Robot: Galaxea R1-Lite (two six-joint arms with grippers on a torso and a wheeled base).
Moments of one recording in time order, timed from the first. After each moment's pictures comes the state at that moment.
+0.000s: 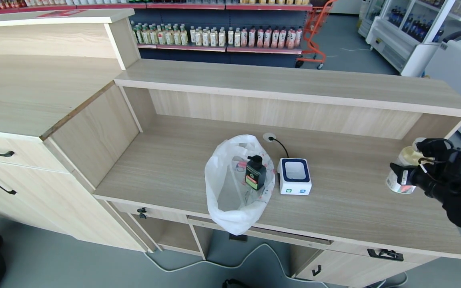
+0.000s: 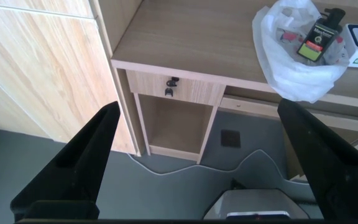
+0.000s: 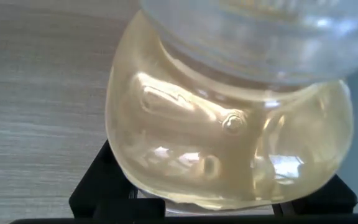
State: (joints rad) left arm -0.01 0.00 0.00 0.00 -0.03 -0.03; right arm -0.32 2.12 -0.83 -1.13 0.12 -0.17
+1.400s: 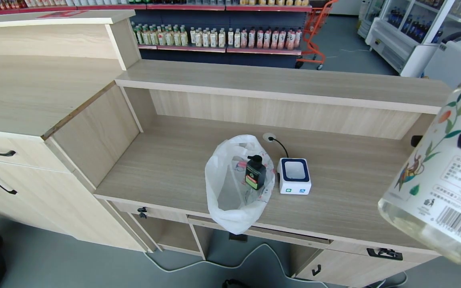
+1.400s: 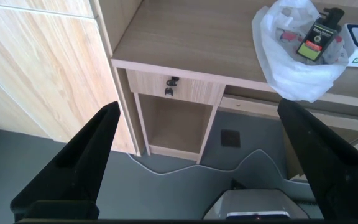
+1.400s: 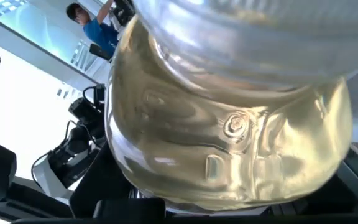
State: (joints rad) left arm -0.01 0.00 0.00 0.00 -0.03 -0.03; right arm 0.27 1.06 -0.84 -0.24 0.95 0.41
